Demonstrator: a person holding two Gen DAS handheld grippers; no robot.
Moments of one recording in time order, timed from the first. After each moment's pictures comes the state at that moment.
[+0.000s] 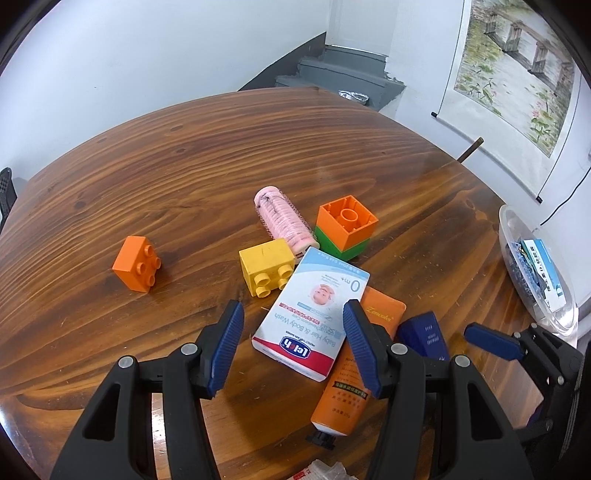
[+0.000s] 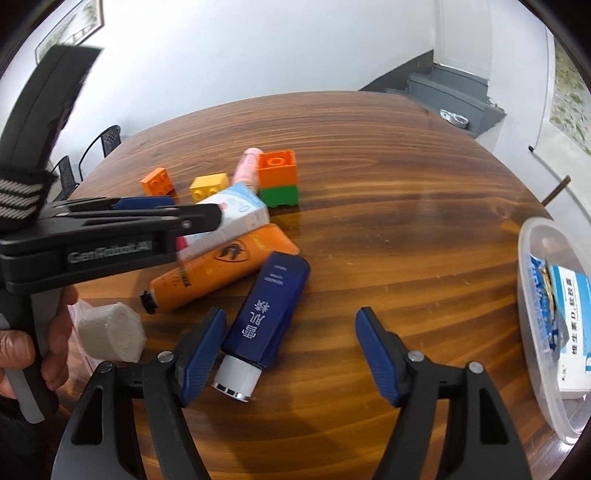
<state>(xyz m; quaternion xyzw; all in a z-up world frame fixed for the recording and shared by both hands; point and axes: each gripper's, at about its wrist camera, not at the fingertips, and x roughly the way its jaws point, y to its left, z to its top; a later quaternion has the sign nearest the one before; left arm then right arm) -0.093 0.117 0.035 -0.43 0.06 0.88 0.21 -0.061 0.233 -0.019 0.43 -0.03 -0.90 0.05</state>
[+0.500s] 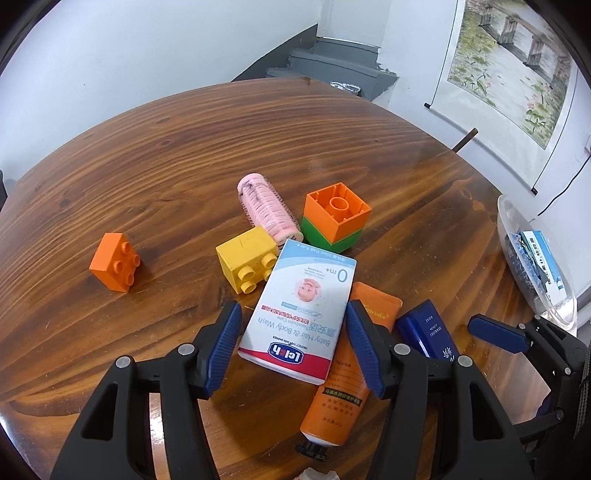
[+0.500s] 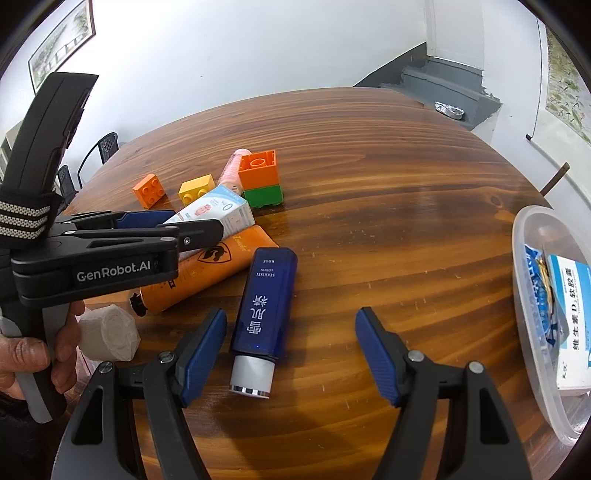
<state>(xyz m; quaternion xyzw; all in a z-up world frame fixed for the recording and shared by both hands) -0.097 0.127 0.025 -0.44 0.06 0.87 0.23 -0.060 0.244 -0.020 0.43 -0.04 -0.90 0.05</state>
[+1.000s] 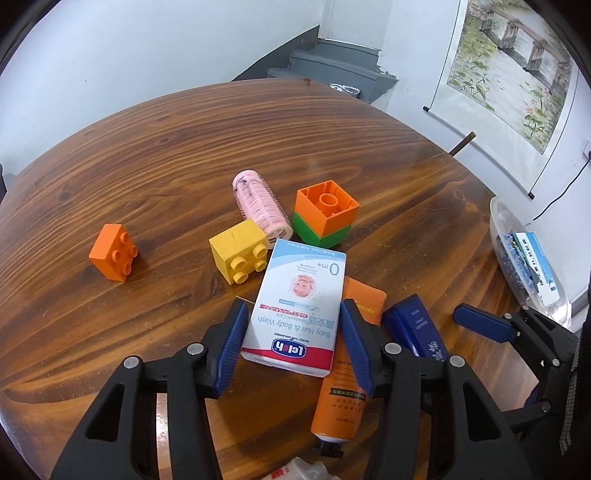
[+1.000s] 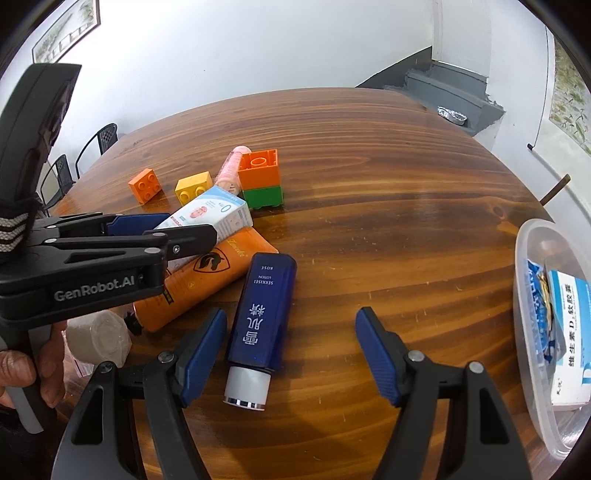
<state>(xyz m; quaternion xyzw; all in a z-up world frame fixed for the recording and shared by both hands) -0.087 0.127 0.028 -0.44 0.05 0.87 0.23 -0.069 0.240 -0.022 0.43 -0.02 -0.90 0.04</state>
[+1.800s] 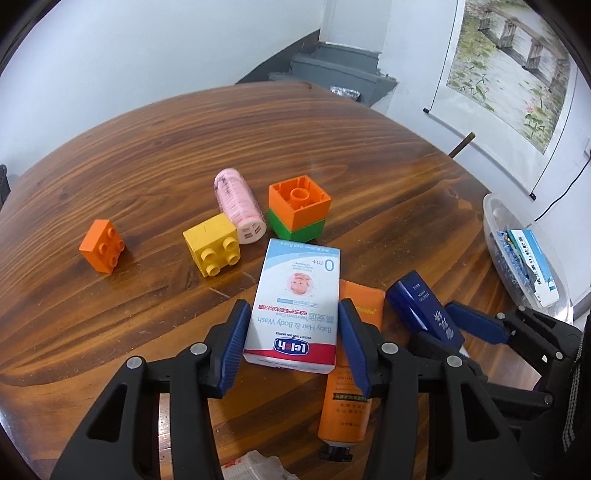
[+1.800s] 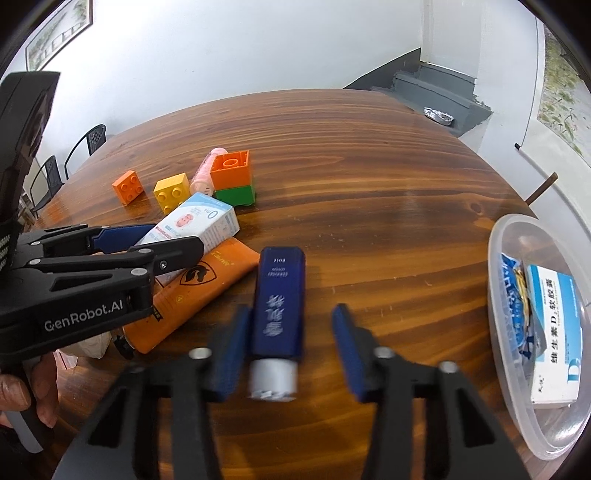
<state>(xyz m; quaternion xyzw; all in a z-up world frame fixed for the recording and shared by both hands) -0.070 0.146 0.028 -0.43 0.05 0.87 0.22 -0.062 0.257 -0.021 0.43 -0.01 -0.90 0.02</state>
